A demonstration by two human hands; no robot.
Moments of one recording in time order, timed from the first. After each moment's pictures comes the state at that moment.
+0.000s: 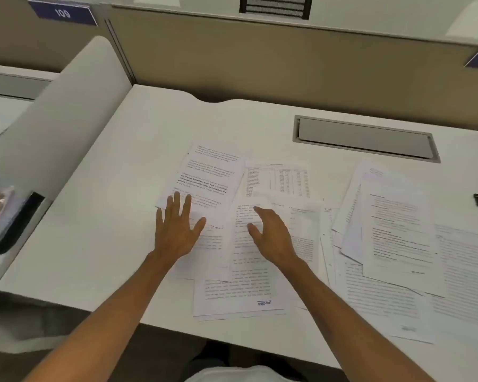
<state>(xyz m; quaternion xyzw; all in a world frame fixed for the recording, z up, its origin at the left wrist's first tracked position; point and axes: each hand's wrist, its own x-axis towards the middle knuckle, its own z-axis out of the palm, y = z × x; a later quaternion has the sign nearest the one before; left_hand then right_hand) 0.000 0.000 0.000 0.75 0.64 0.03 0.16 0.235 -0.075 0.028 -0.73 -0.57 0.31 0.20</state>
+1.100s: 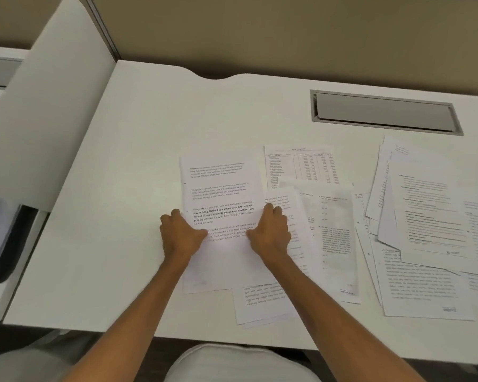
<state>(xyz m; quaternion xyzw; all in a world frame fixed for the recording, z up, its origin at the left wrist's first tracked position) -0.049 0.038 -0.001 0.56 0.76 0.07 0.34 0.124 -0.016 0.013 -0.87 -0.40 0.27 0.07</state>
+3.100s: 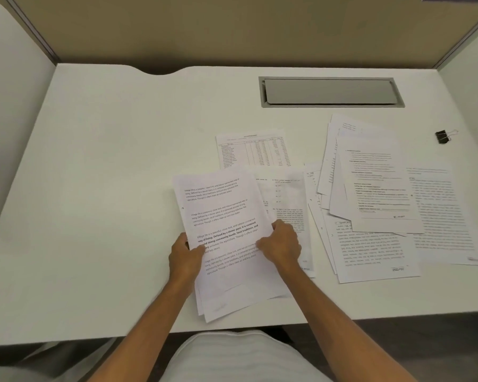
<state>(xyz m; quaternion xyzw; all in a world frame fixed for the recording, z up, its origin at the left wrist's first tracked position) 0.026 -0.063 -0.001 0.41 0.68 0.19 0.58 0.218 -0.112 0.006 -0.90 -0.23 0.34 0.12</state>
